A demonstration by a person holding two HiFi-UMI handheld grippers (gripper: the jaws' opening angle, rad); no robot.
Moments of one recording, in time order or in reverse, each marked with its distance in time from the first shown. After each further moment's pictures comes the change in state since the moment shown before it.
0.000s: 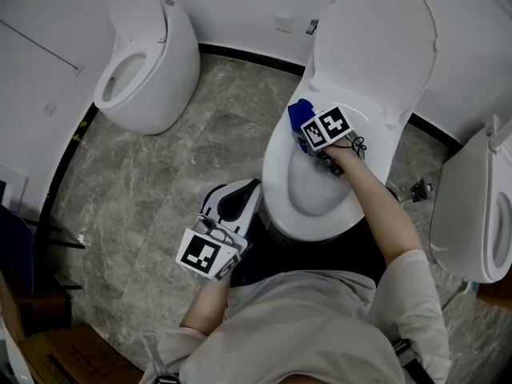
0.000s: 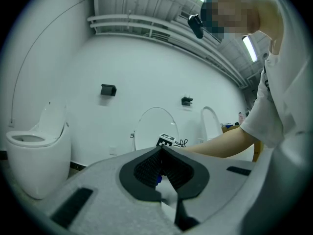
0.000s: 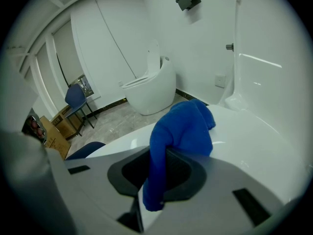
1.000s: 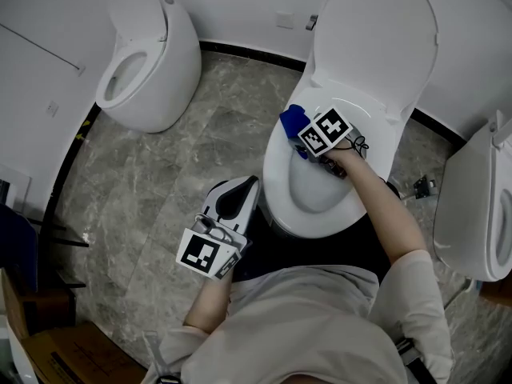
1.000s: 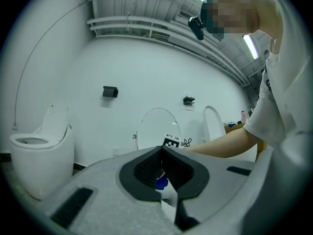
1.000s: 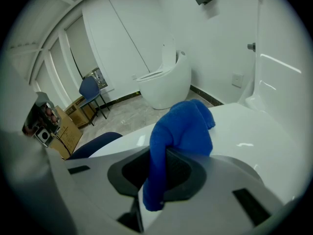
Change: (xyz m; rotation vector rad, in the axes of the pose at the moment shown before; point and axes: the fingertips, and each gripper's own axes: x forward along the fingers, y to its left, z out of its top) left arm -0.001 0.002 0.002 0.011 0.000 0.036; right arm -0.003 0.037 -0.015 -0.106 0.066 0.122
